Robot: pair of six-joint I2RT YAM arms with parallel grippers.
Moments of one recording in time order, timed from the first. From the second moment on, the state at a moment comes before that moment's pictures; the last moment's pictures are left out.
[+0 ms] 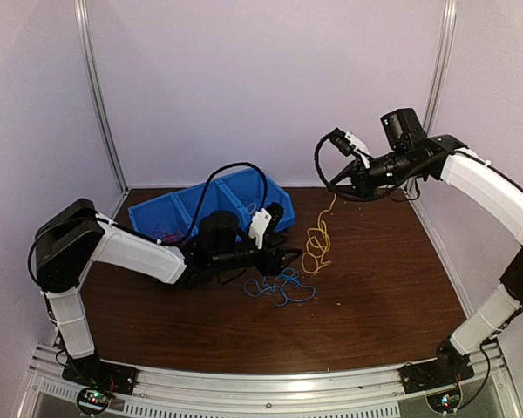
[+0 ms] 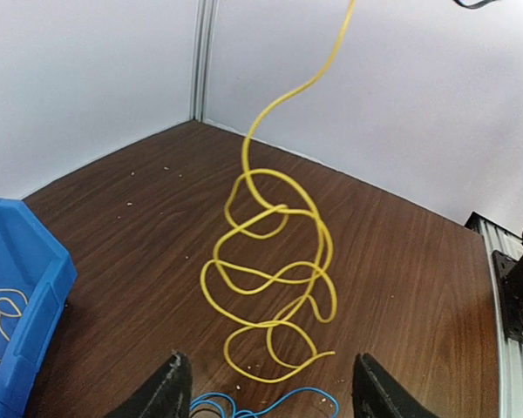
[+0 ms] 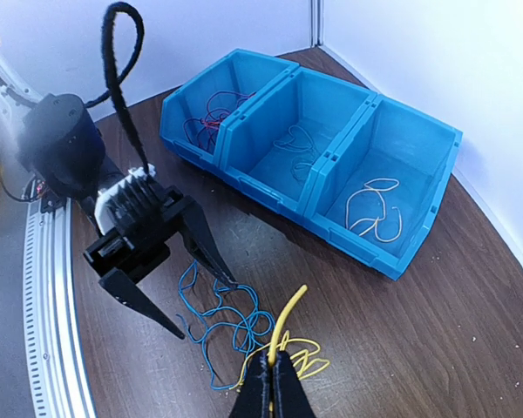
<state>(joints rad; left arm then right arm) -0.95 1.87 1.00 0.68 0.20 -0.13 0.42 1.53 1.57 -0.76 -0.66 -0.41</state>
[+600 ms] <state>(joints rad) -0.94 2.07 1.19 0.76 0.23 -0.11 0.43 1.45 1.56 -0.77 -0.70 -0.41</state>
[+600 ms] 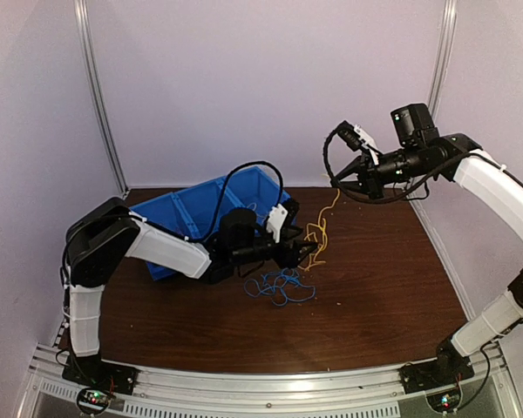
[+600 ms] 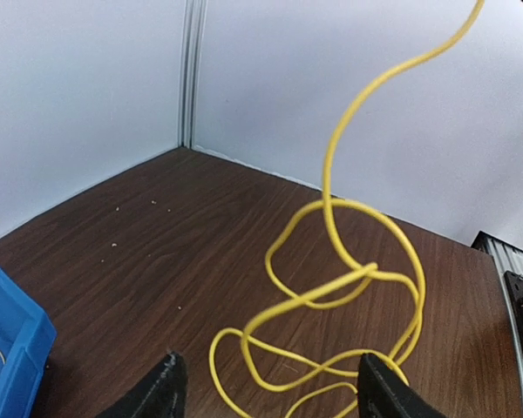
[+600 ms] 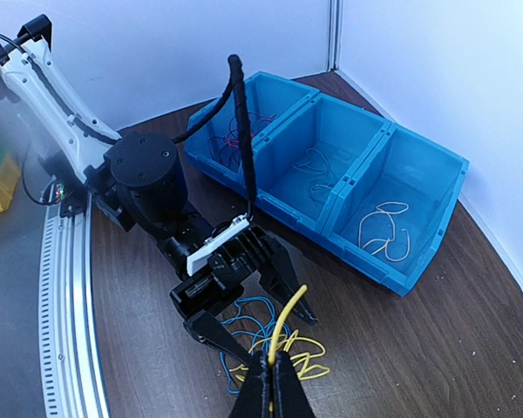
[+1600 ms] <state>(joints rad) -0.90 2.18 1.07 0.90 0.35 -0.28 0.31 1.38 1.83 -0.65 -0.58 -0.34</state>
